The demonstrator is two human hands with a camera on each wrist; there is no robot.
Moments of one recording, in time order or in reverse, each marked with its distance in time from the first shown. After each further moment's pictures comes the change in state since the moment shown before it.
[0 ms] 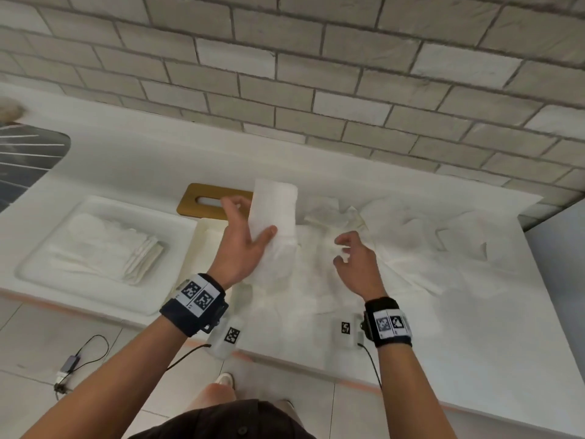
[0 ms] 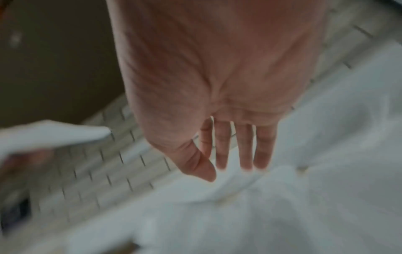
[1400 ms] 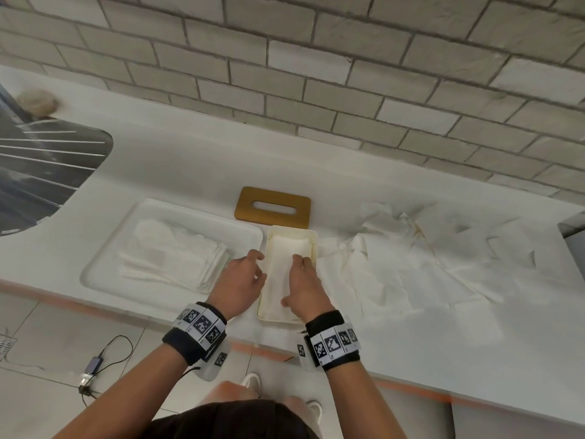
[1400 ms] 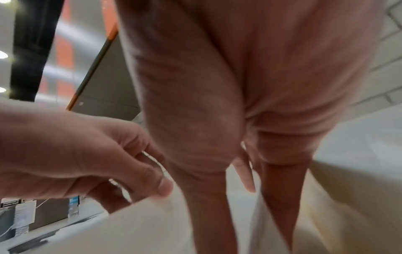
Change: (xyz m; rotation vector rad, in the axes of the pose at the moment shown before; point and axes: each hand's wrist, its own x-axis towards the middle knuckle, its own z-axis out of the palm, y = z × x) left_hand -0.011 -0.130 -0.160 0.573 -0.323 -0.108; right_hand -0.026 -0.188 0.222 -0.358 -0.320 0.096
